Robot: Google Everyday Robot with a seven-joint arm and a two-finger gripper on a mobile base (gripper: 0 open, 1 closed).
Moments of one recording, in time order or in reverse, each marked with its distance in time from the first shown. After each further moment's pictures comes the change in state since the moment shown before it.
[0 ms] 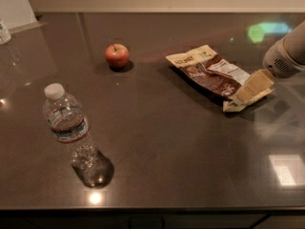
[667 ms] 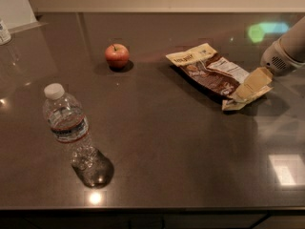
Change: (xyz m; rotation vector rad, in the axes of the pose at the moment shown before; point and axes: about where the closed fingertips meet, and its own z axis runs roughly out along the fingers) arm 0.003 -0.016 0.023 -0.070 0.035 0.048
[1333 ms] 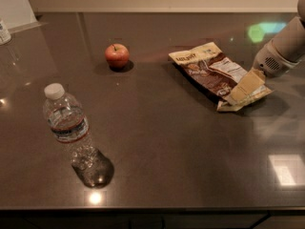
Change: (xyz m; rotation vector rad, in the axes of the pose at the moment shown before) arm -0.005 0.024 0.011 -0.118 0.032 -0.014
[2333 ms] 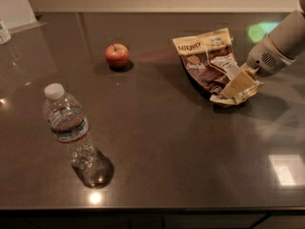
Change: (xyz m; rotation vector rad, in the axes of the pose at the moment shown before) arm -0.021 0.048 -0.016 -0.101 -0.054 -0.052
